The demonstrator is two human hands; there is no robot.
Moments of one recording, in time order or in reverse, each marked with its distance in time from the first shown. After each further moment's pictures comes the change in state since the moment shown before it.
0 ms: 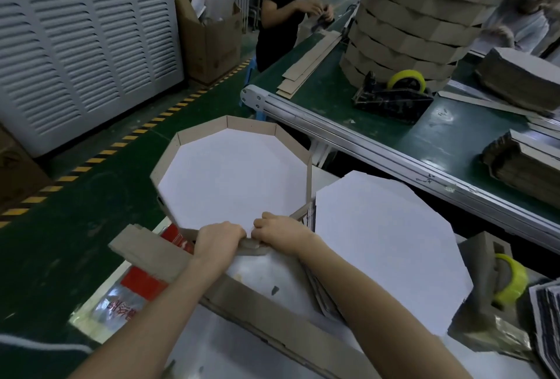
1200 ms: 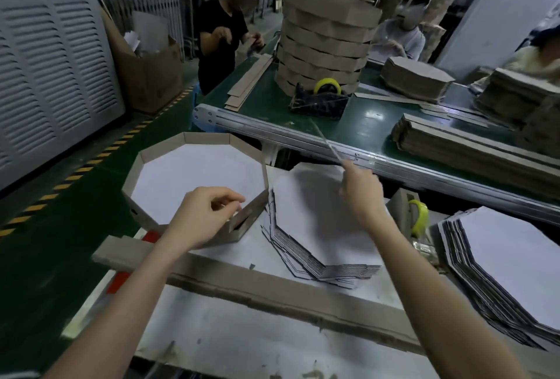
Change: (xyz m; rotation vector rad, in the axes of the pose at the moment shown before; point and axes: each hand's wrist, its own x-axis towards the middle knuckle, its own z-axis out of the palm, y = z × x) left_hand -0.093 0.007 -0.103 -0.948 0.245 0.316; right_hand -0.216 -0.004 -0.061 0.210 0.624 1.174
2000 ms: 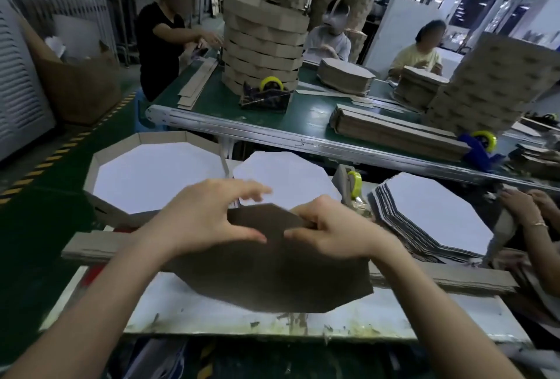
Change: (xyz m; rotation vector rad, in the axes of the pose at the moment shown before) left_hand -0.092 0.101 -0.028 0.347 -0.357 0.545; right_hand -0.189 -0.043 -0.149 0.409 -0.469 -0.417
